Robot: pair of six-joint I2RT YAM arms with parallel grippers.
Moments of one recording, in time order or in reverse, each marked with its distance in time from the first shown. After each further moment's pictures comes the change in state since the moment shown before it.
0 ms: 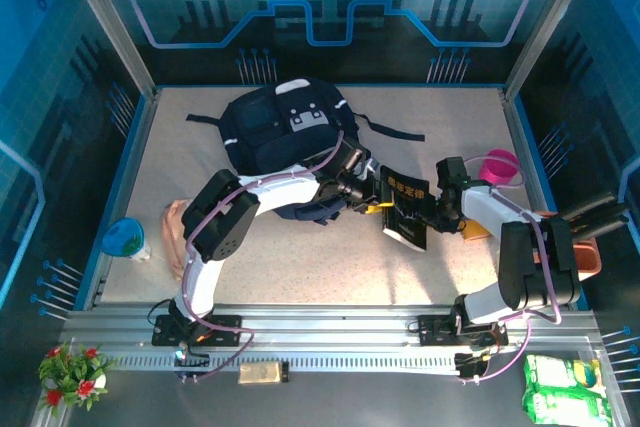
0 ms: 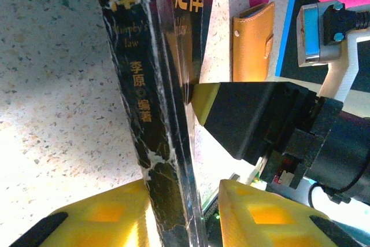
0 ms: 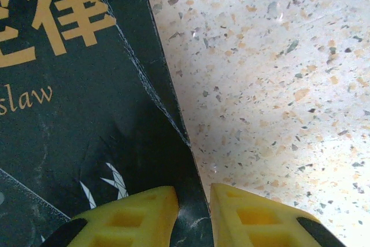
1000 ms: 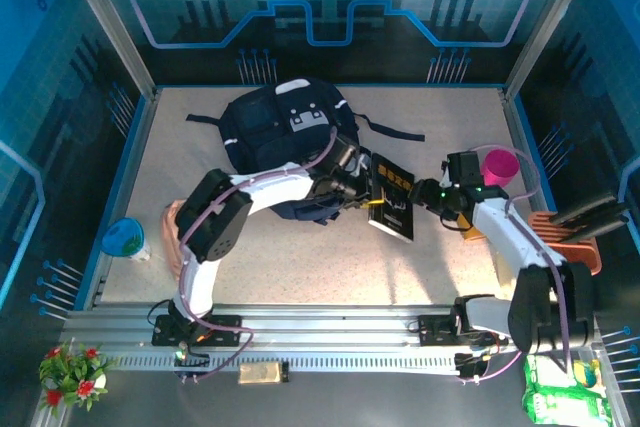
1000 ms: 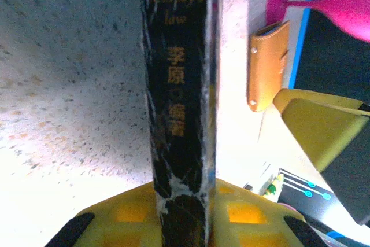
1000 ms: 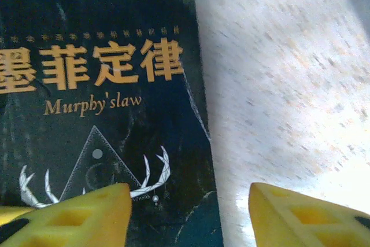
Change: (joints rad) left arm 0.048 -0.066 -0.028 -0.054 -0.063 0.050; right arm 0.001 -0.248 0.000 0.090 -0.082 -0.016
